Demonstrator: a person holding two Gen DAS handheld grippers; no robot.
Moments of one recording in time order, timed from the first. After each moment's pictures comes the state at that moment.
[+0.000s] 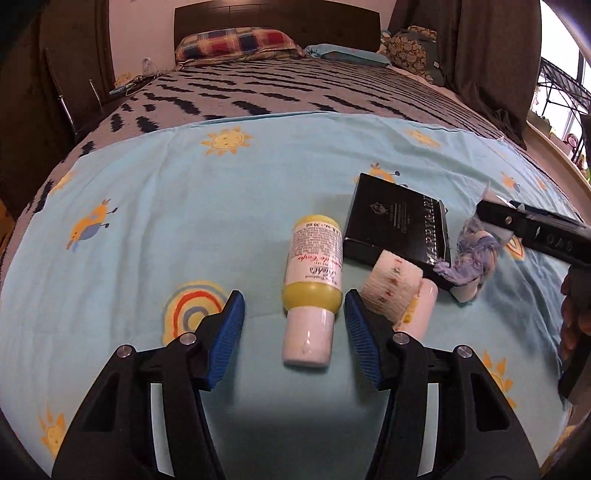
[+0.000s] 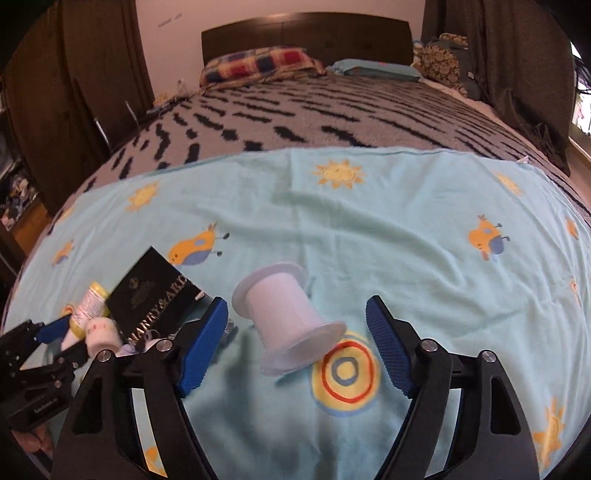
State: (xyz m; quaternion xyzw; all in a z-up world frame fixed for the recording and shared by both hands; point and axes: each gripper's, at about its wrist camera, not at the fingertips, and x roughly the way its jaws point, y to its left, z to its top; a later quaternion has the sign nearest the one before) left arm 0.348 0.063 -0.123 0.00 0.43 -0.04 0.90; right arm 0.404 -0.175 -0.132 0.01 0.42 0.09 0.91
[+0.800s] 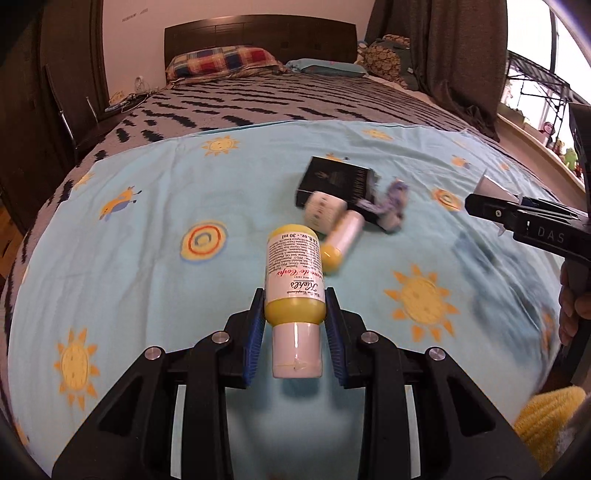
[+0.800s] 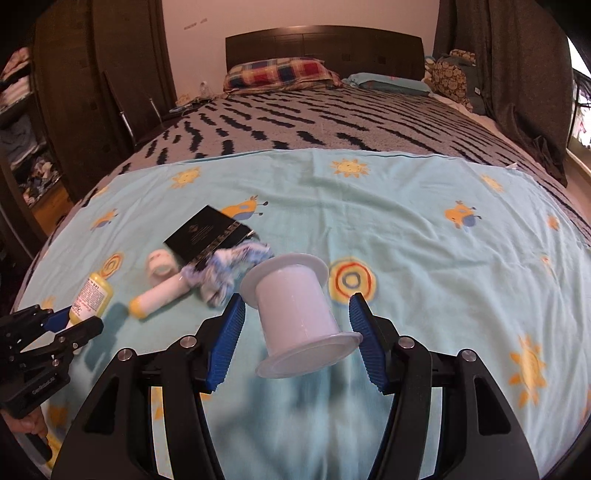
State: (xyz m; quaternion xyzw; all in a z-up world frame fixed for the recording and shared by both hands) left arm 0.236 0.046 -0.097 0.02 0.40 -0.07 0.91; right arm 0.291 -0.181 -0.097 -0.01 0.38 0.11 0.92
